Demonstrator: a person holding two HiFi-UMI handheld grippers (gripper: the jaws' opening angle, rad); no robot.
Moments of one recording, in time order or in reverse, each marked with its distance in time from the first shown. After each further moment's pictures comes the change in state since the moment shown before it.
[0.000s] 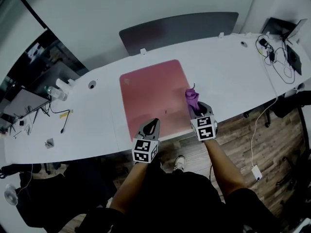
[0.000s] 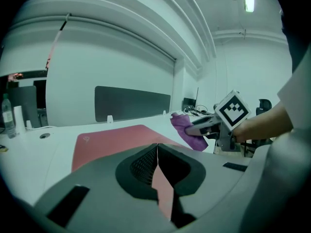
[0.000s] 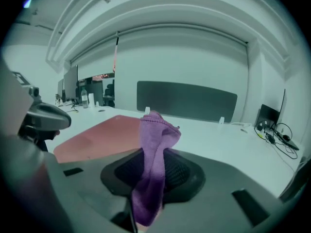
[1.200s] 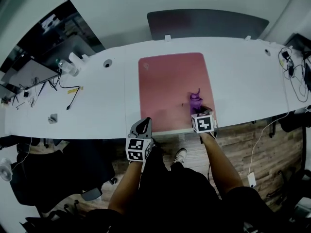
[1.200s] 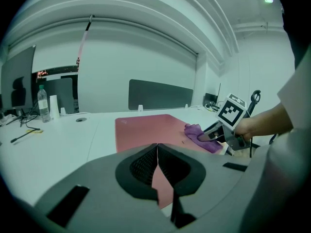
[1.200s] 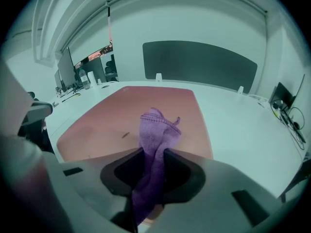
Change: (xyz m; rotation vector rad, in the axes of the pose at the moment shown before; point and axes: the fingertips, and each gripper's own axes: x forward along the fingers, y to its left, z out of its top) left arm -0.074 0.082 -0.054 -0.116 0.079 0.223; right arm 0.055 0.071 -0.060 0.044 0.356 0.091
